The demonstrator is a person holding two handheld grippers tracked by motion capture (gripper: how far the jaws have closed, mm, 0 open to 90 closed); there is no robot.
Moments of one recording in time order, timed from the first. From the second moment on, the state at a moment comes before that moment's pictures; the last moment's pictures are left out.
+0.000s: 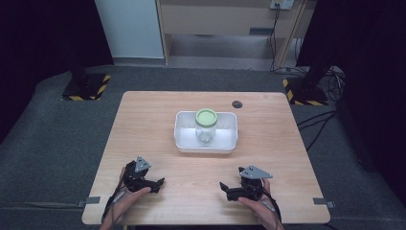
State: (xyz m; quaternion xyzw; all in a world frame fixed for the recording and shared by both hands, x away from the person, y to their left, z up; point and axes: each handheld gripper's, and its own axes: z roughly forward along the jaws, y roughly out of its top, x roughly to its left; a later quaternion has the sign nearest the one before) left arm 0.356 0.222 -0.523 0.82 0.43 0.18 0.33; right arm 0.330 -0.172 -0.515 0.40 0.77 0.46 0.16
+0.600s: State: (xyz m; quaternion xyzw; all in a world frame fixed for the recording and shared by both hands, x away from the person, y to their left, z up) left arm 0.356 0.222 -0.523 0.82 0.43 0.18 0.33; right arm 0.327 -0.176 -0.516 0.40 0.77 0.46 0.16
